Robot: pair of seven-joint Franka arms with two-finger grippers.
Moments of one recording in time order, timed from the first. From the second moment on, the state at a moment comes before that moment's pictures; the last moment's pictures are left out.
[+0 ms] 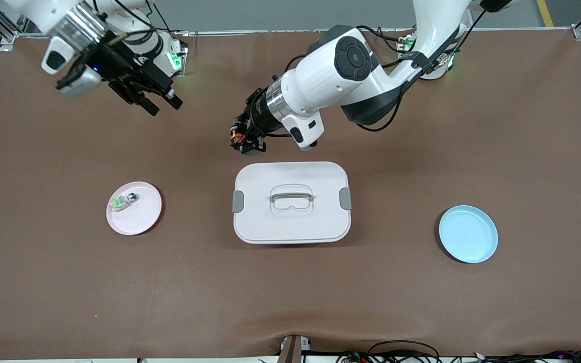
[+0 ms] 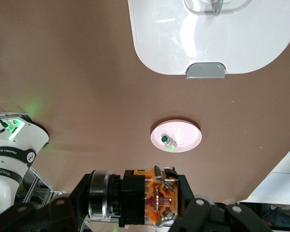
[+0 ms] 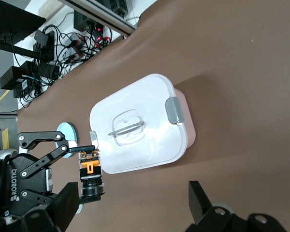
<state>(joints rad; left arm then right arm) -0.32 0.57 -0.66 -1.32 -0.21 2.25 -2.26 0.22 -0.37 0.14 -2.21 0.61 2.27 0.39</state>
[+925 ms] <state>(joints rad) -0.31 0.57 -0.64 -1.32 -0.21 2.25 -2.26 0.37 -0.01 0.14 -1.96 0.69 2.29 0.42</state>
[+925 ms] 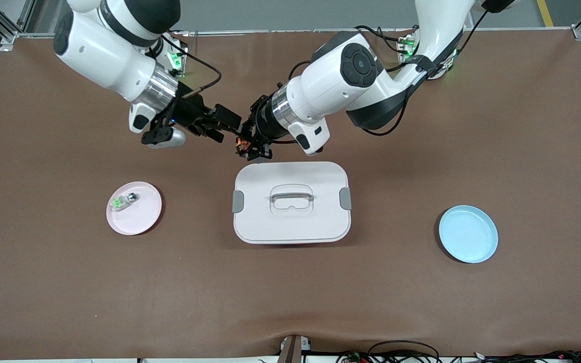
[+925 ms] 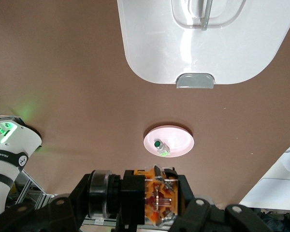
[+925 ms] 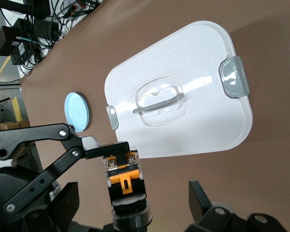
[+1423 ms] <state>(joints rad) -0.31 0.57 -0.63 -1.32 -0.21 2.25 -2.26 0.40 0.01 0.14 -1.96 0.68 2.29 0.42</state>
